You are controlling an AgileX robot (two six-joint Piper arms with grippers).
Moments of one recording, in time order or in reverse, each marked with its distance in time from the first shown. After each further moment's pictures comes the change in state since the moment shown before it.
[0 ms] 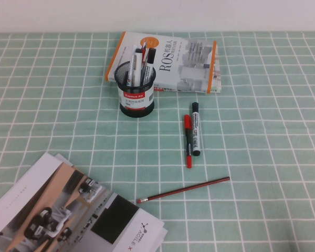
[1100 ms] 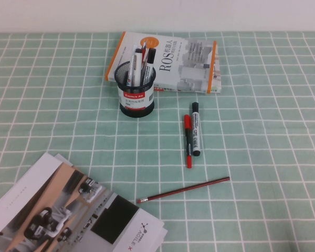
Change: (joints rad) right arm 0.000 0.000 0.000 0.000 0.000 0.000; left arm 0.000 0.017 -0.024 -0.551 -0.169 -0.050
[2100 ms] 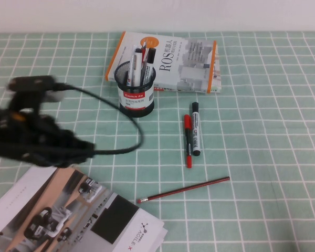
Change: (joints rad) right arm 0.000 0.000 0.000 0.000 0.000 0.000; left arm -0.206 1.305 -0.917 0.133 0.511 0.277
